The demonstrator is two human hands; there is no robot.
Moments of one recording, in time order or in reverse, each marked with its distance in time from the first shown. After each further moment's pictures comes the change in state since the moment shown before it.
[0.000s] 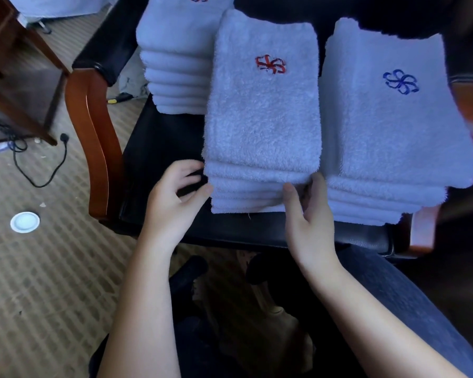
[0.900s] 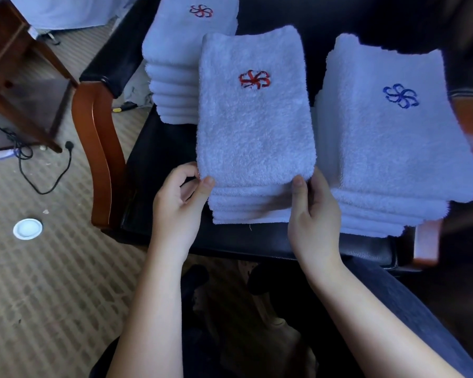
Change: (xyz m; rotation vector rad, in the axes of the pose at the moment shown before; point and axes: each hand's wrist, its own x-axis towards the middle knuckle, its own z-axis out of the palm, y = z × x) left_hand 0.003 0.008 0.011 -0.193 0.066 0.022; right_hand 0.017 -0.012 0.004 -0.097 0.102 -0.094
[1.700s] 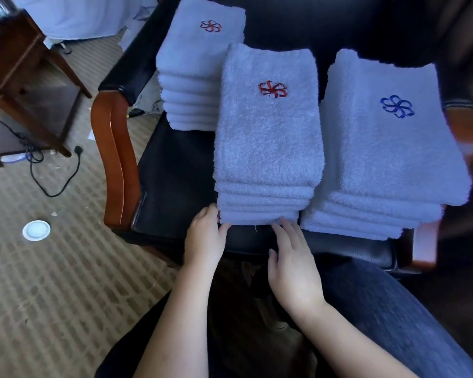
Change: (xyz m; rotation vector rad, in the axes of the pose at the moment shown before) left_hand -0.007 -0.080 0.013 0.801 -0.048 0.007; right_hand -0.067 0.060 0.010 -0.650 -0.347 -0.166
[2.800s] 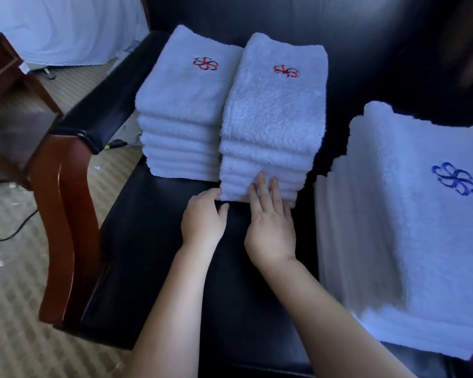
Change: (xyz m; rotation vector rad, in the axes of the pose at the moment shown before) left_hand 0.185 0.015 0.029 -0.062 0.121 0.122; right_hand 0.215 -0.013 0.036 -0.318 -0.062 -0.049
